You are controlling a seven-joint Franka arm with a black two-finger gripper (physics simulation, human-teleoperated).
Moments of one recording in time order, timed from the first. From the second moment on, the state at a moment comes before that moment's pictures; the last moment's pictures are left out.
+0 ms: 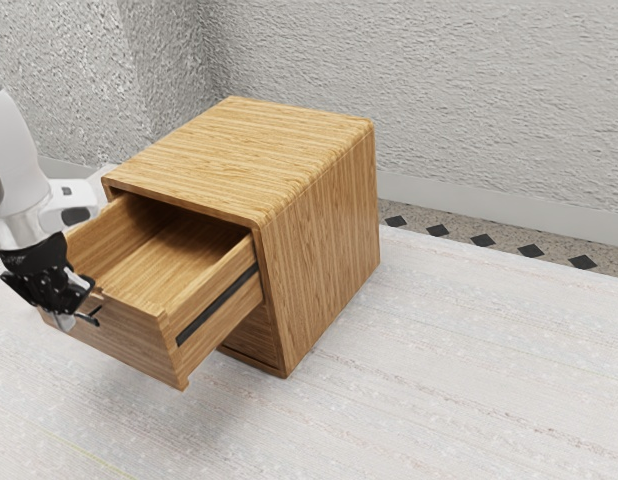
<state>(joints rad) -0.02 -0.79 0.02 -2.56 0.08 1.79 -0.21</state>
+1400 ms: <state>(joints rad) -0.02 -0.30 0.04 -2.25 0.08 2.16 -0.02</state>
